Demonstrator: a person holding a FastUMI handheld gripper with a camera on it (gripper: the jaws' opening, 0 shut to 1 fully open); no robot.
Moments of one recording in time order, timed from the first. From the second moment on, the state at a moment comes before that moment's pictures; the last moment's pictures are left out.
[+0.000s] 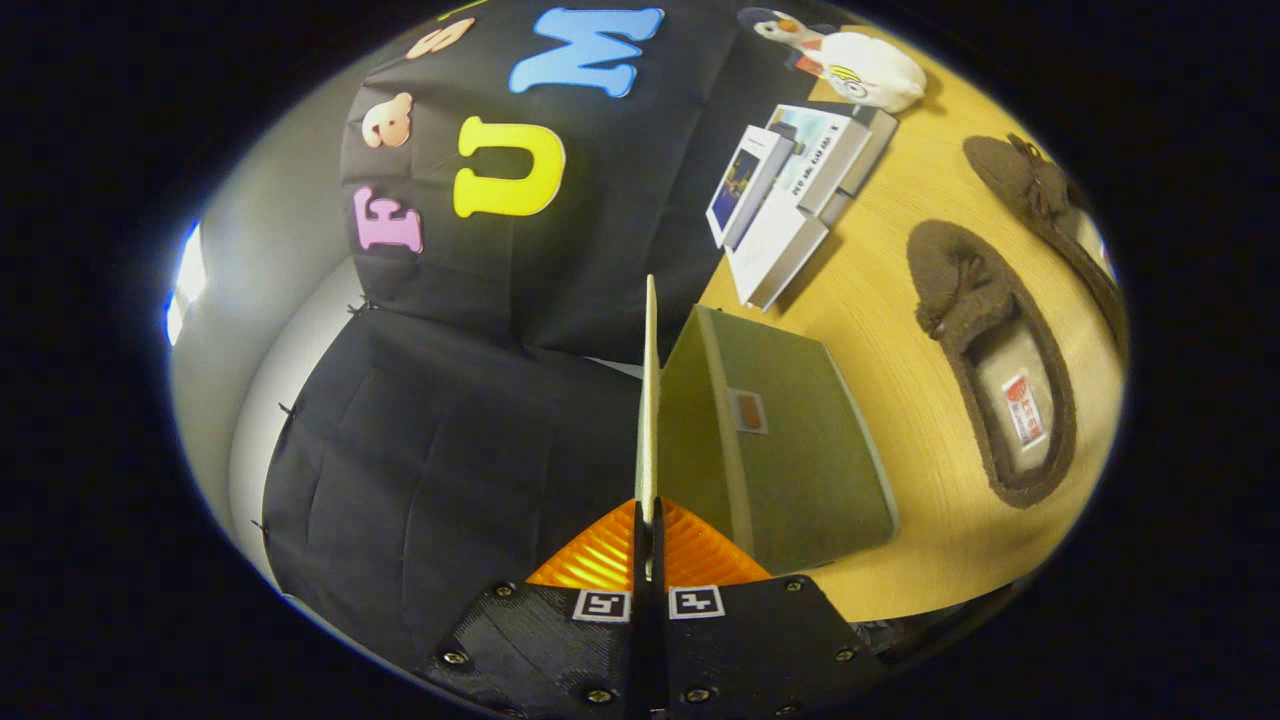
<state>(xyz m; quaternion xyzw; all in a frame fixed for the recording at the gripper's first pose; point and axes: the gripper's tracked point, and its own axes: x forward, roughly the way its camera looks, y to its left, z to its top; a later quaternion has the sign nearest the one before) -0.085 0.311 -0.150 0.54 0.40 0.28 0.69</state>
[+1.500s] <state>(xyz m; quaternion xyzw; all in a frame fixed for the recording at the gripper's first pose) -0.099 0.527 -0.055 0.26 0.33 0.45 0.79</state>
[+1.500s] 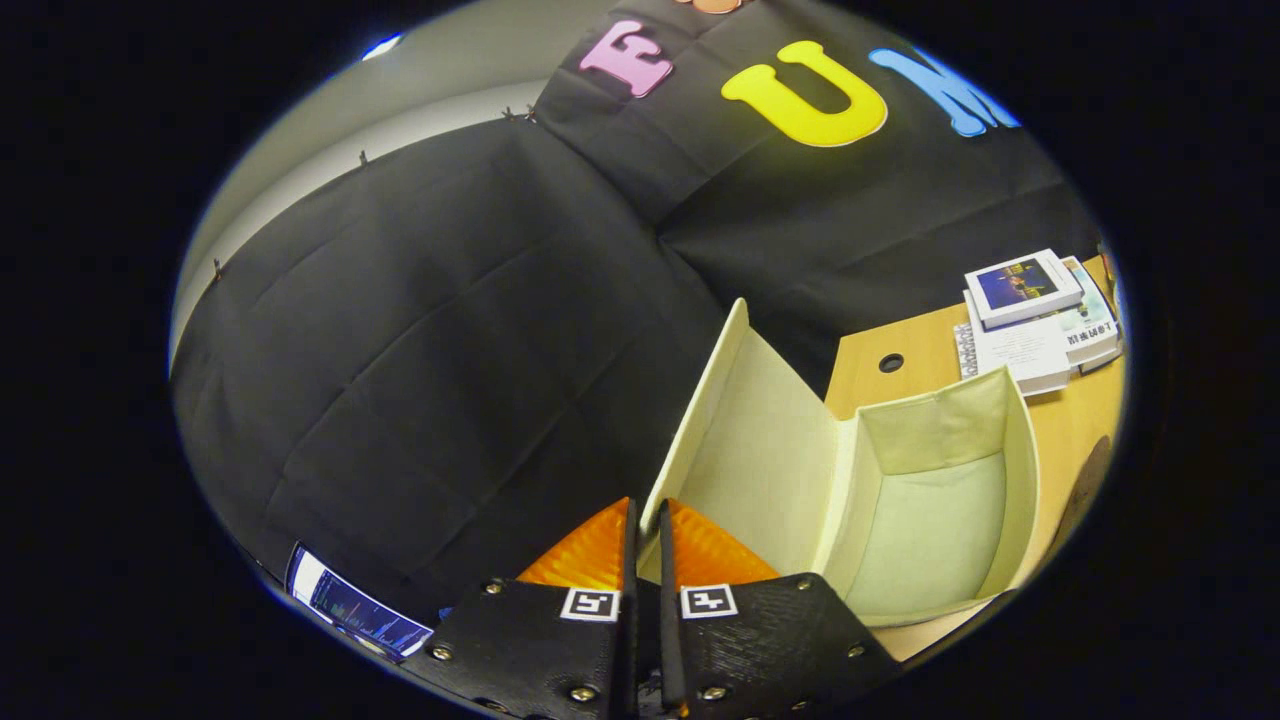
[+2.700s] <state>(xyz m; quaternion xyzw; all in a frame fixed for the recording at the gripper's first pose) -0.039 0.420 -0.099 0.14 0.29 0.36 0.87</state>
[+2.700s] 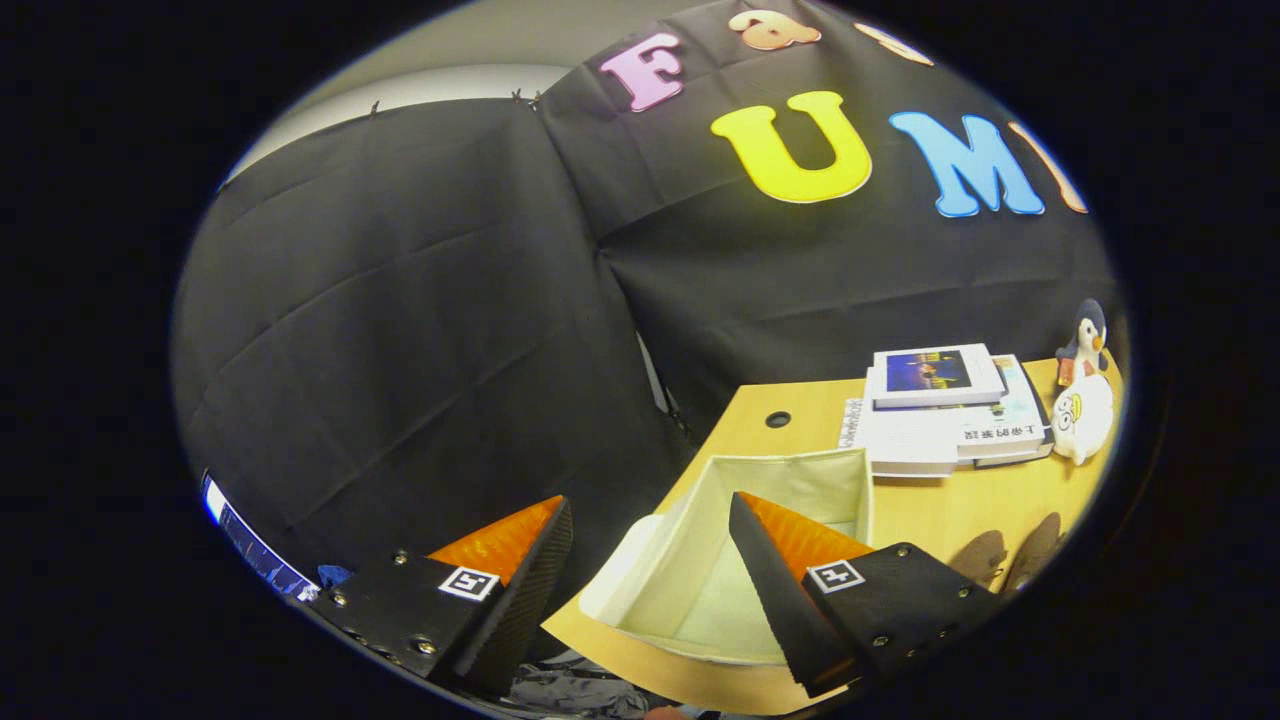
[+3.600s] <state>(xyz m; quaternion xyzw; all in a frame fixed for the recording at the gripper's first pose) 0.006 0.232 -0.183 0.11 0.35 0.23 0.90</state>
